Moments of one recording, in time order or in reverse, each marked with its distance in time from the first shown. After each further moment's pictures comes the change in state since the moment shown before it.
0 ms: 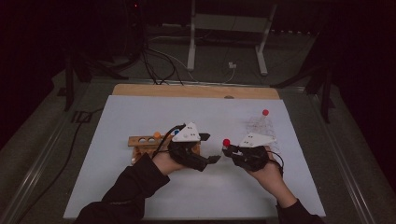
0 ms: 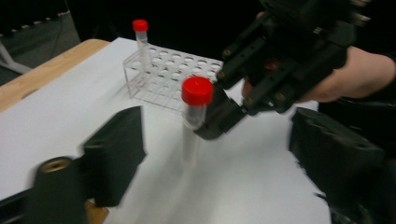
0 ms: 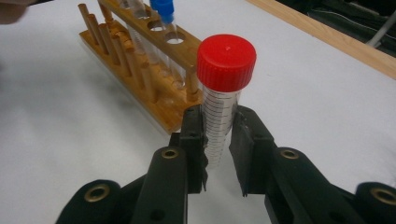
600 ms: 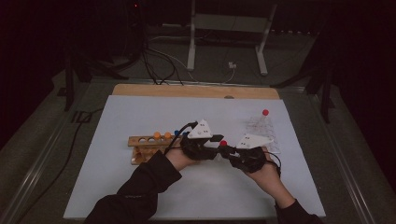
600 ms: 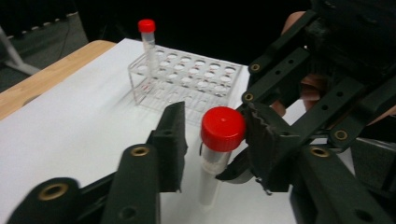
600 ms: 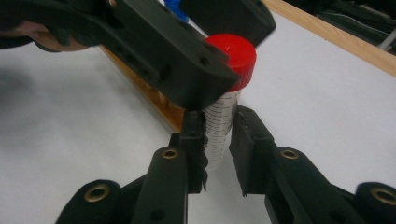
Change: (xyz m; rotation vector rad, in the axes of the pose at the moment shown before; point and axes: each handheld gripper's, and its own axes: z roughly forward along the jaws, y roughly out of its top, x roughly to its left) left arm 0.004 0.004 0.033 0.002 0.031 0.023; right arm 0.006 0.003 0.003 -0.002 0.024 -0.016
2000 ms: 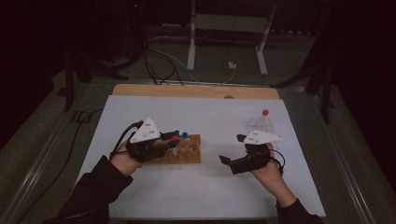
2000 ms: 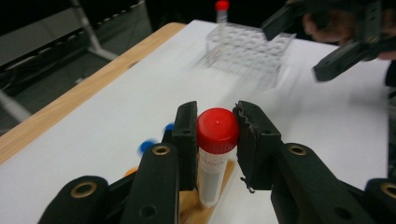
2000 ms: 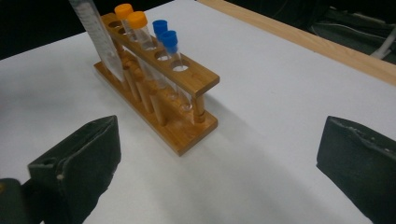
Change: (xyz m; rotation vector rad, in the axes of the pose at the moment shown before) left arm 0.017 -0.028 -0.137 0.059 0.228 0.008; right arm -0.010 0.000 -0.009 -0.086 0.006 0.090
